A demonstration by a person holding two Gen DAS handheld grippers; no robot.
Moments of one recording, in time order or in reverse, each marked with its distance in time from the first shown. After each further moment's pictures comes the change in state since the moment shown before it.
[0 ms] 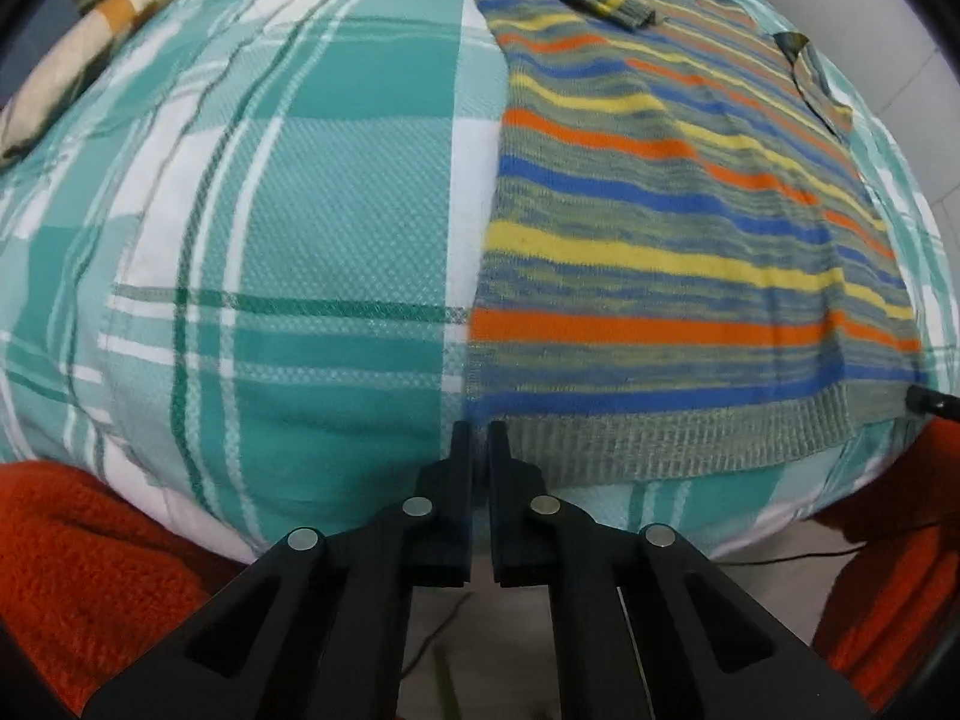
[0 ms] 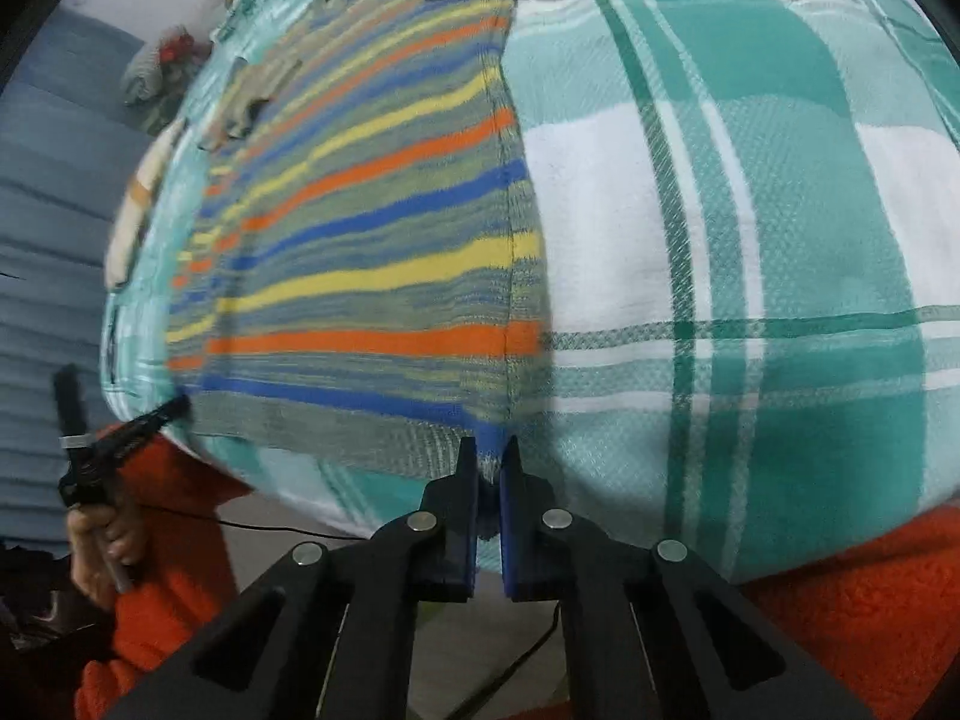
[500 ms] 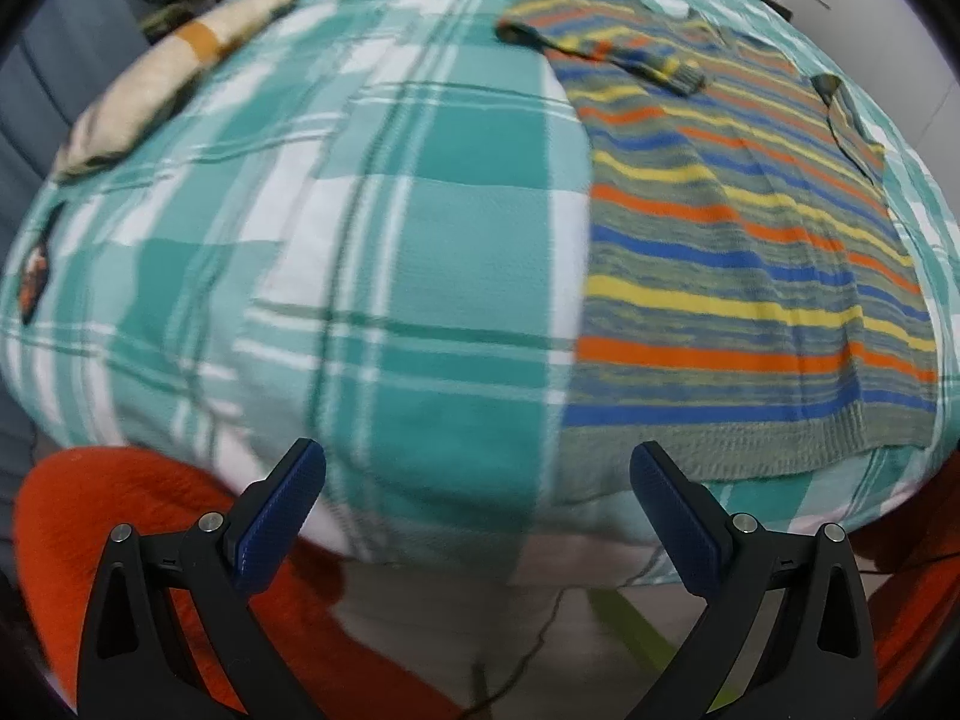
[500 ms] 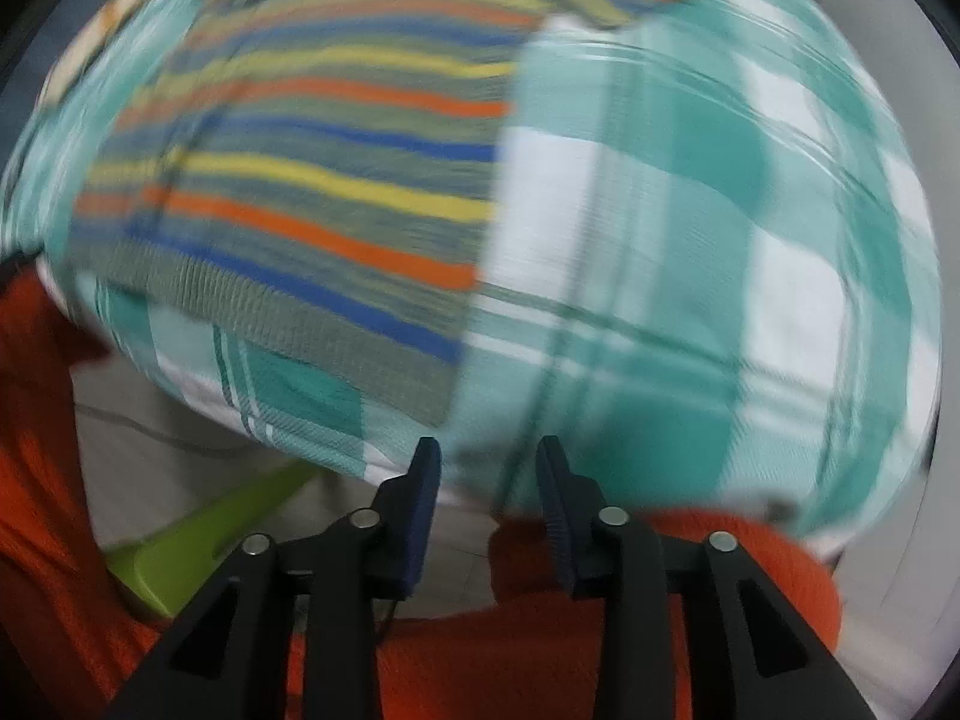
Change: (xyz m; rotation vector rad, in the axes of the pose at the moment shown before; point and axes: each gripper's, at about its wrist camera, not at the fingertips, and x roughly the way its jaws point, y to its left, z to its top) left arm -0.027 0.011 -0.002 -0.033 -0.091 0.119; right arm -0.047 0.014 -0.019 -0.244 0.087 -0.384
